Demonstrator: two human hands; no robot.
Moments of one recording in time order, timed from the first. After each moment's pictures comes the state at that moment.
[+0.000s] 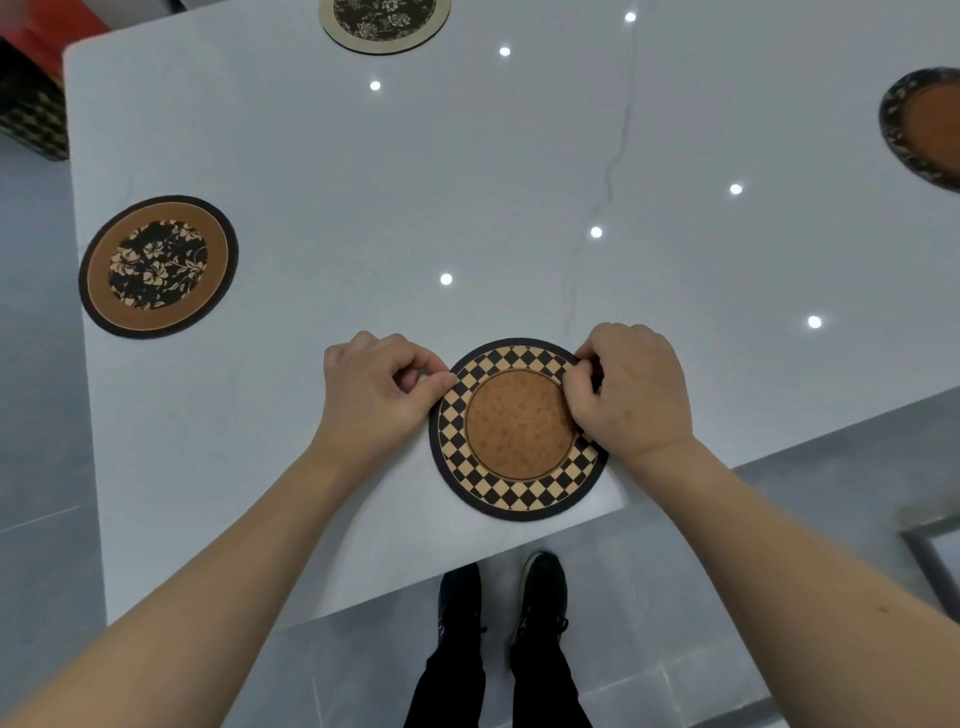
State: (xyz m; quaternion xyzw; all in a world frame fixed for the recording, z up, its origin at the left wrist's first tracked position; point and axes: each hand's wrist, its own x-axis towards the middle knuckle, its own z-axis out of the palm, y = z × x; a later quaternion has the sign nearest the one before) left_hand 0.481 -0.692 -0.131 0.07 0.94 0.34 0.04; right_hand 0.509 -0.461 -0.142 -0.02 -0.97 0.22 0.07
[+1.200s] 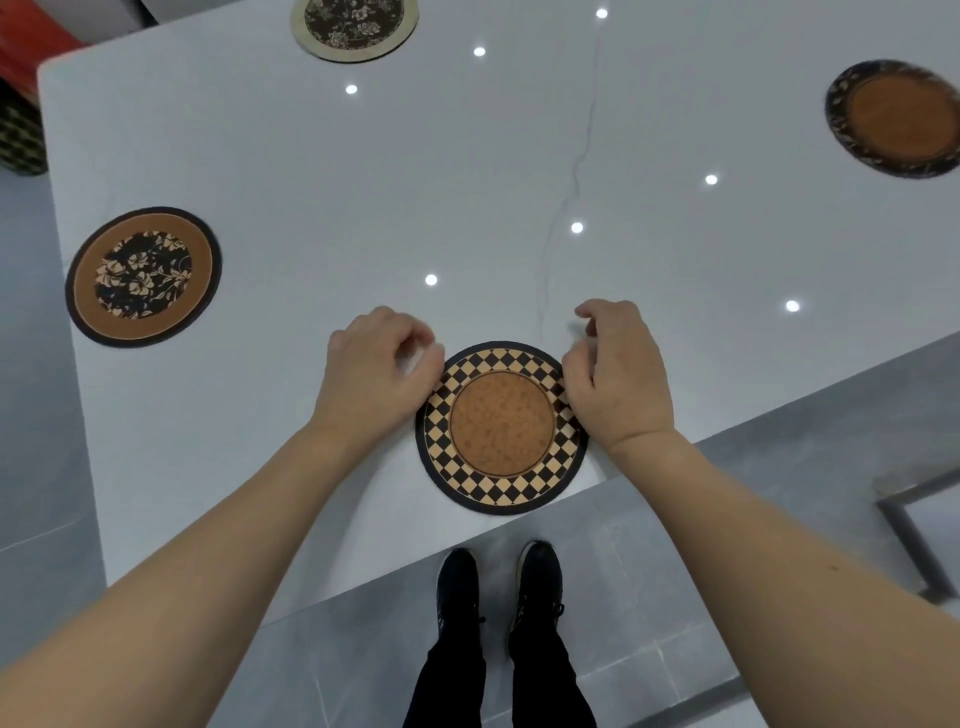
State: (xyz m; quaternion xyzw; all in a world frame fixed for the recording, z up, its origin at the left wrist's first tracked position) left_hand 0.474 -0.679 -0.113 0.10 0.95 0.30 0.07; right_hand 0.525 -0.456 -0.131 -0.09 -0.94 0.31 0.10
